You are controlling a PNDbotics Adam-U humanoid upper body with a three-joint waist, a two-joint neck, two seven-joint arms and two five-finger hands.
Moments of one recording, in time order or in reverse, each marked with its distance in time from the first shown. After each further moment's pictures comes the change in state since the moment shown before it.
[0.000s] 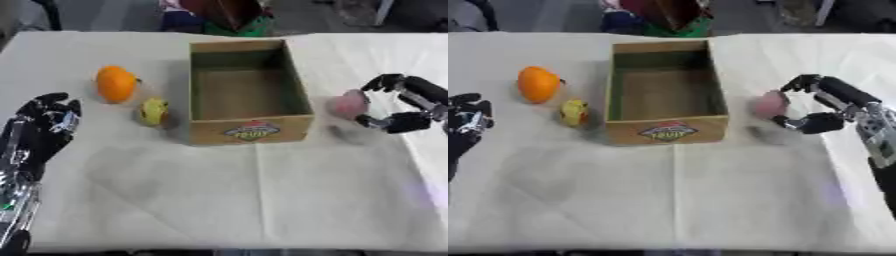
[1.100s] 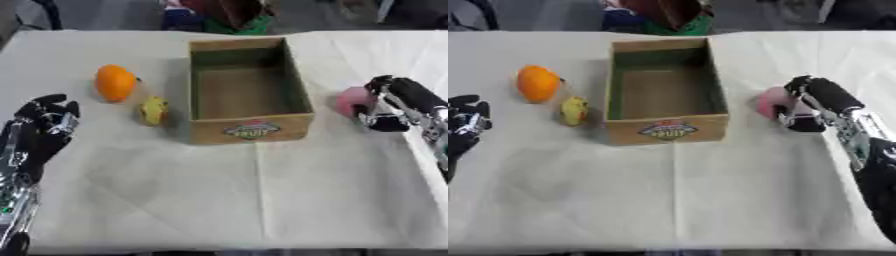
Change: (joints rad) left arm 0.000 -0.008 0.000 0.000 0.000 0.002 -0.003; right arm -0.034 0.051 0.003 0.088 0.203 0.037 -0.278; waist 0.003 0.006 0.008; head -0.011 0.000
